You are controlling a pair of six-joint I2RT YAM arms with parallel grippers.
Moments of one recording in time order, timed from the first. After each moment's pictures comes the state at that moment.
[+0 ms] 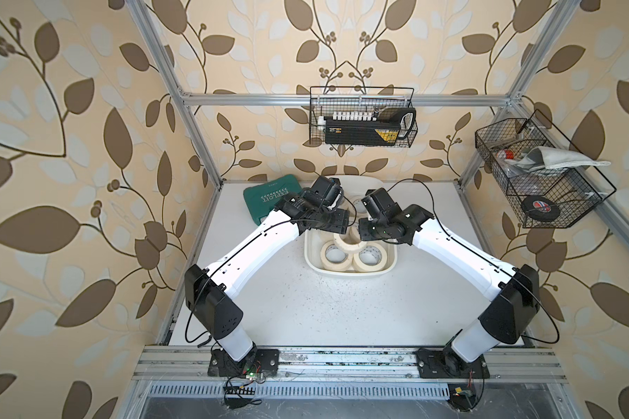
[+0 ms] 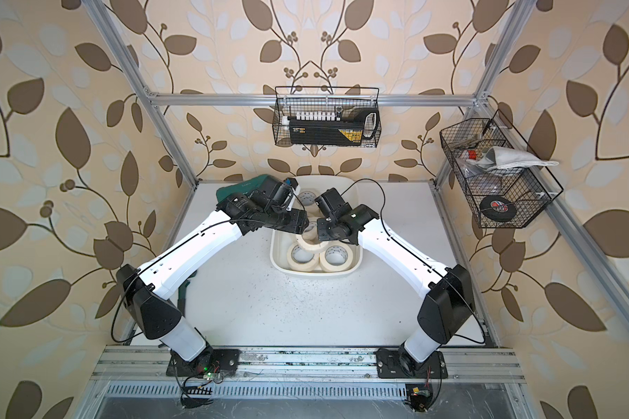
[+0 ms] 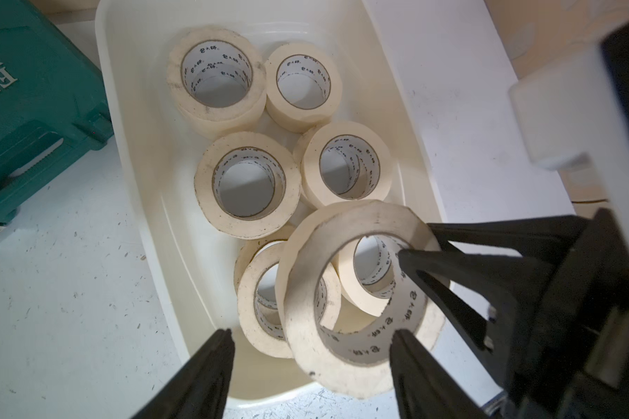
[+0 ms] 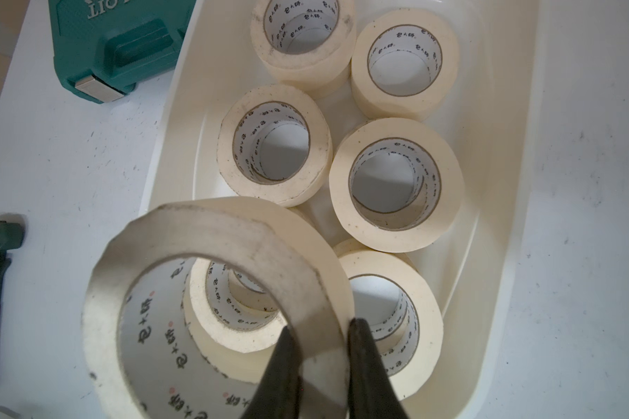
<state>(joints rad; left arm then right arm) -0.73 1.66 1.71 -0.96 -0.03 -0.39 0.65 1.63 1.51 -0.86 0.19 0.52</state>
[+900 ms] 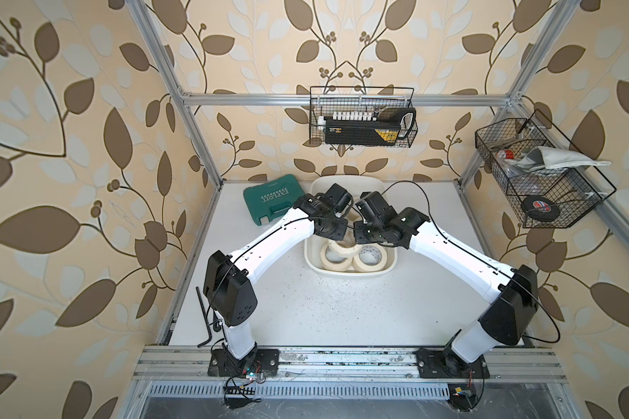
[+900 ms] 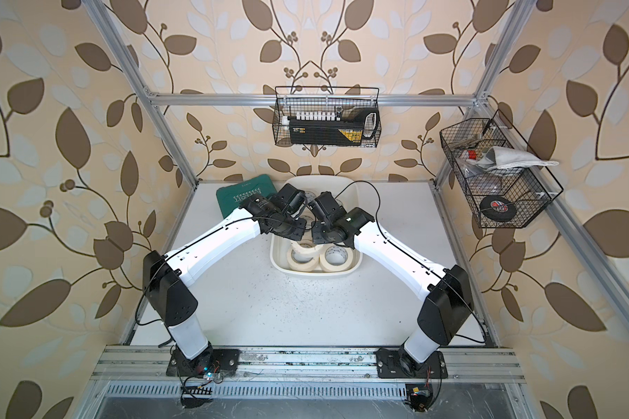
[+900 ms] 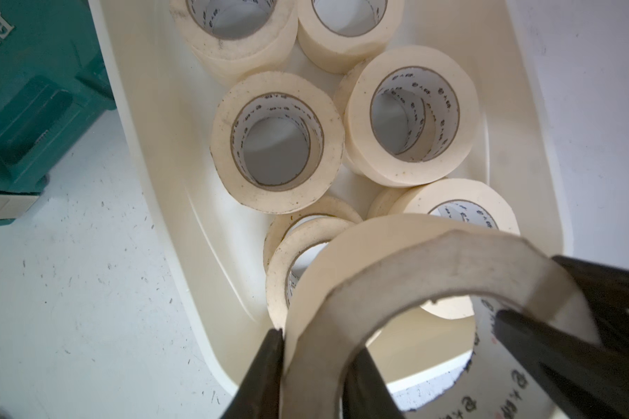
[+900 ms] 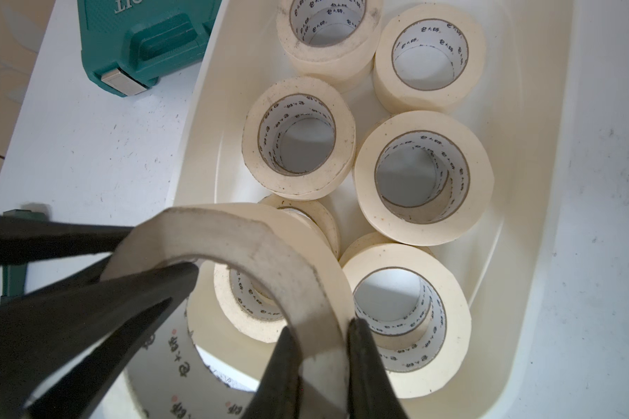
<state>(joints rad) -0.75 1.77 1.72 -1.04 -0.12 -0.35 0.70 1.62 1.51 -0.85 0.19 0.55</state>
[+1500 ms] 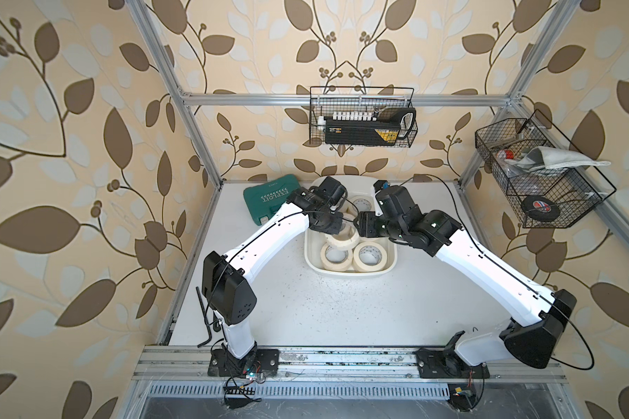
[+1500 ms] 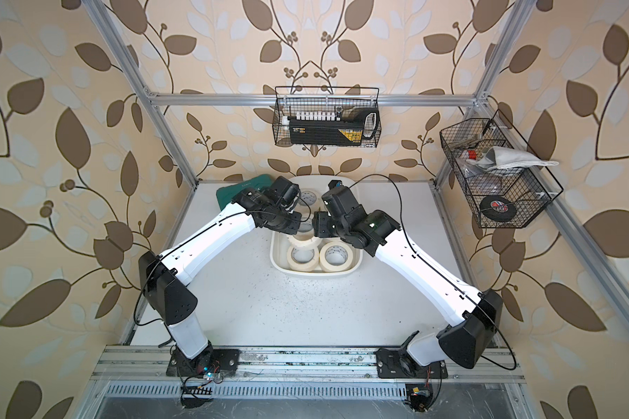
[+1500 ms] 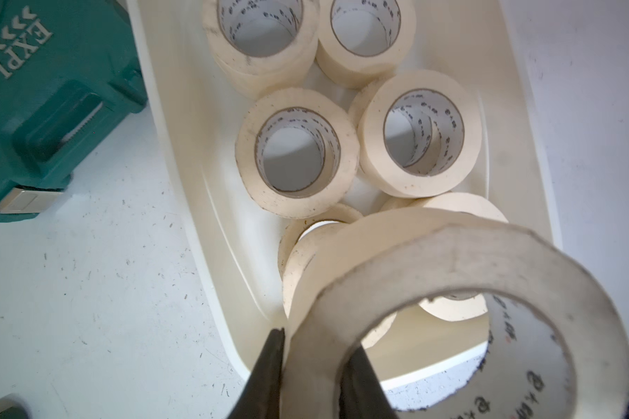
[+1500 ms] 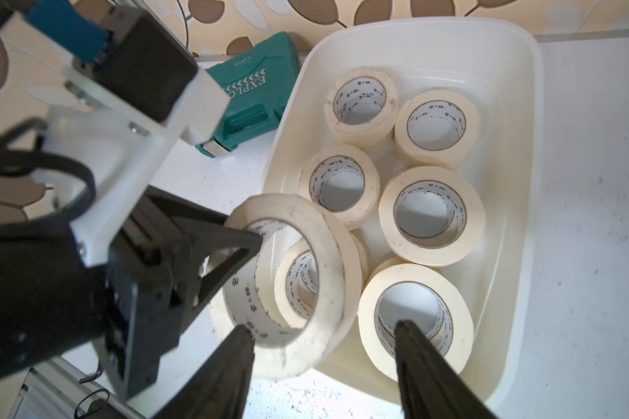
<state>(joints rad) -0.67 1.77 1.81 -1.10 -0.10 -0.35 0.70 1.43 1.51 -0.80 0.17 0.56</state>
